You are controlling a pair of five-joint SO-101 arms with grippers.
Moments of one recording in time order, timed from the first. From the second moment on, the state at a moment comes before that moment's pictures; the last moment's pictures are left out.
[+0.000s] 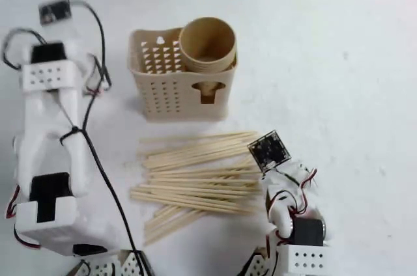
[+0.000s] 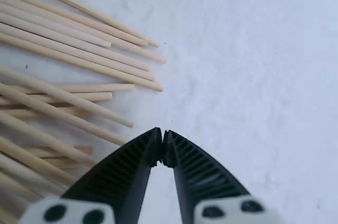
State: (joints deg) left arm -16.4 5.8 -1.8 78.8 11.2; right arm -0.8 -102.6 95.9 60.2 36.6
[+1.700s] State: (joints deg) left arm -16.3 5.8 19.5 53.4 12.0; right arm -43.7 -26.2 59.7 48.8 49.2
